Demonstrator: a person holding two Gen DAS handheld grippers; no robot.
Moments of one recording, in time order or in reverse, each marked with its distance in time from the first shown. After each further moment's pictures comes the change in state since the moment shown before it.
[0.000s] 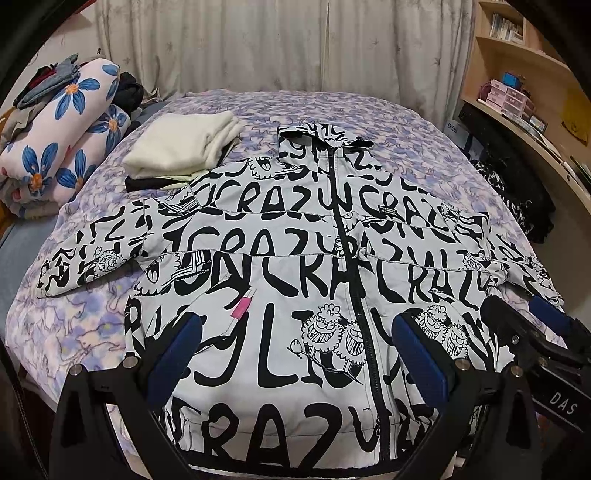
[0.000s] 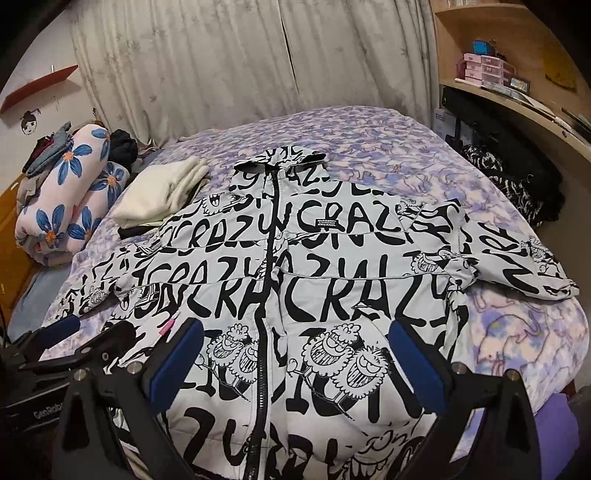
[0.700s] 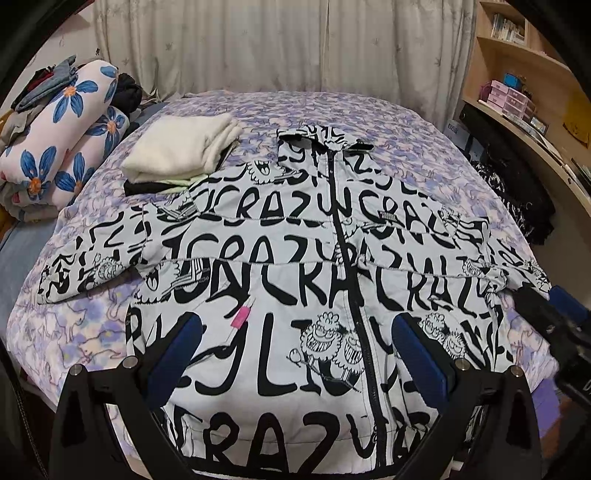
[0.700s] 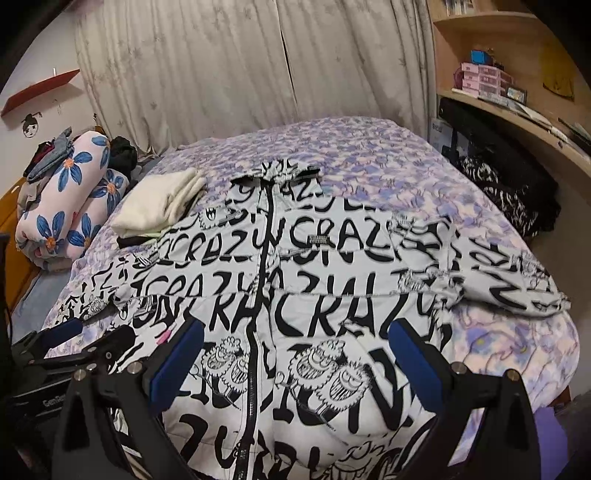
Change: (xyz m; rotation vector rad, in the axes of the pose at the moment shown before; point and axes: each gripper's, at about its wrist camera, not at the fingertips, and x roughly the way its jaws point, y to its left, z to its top) left arm -0.002 0.002 0.008 -0.002 -0.005 -0.004; right arm -0.021 -0.013 0.025 -0.029 -0.044 -0.015
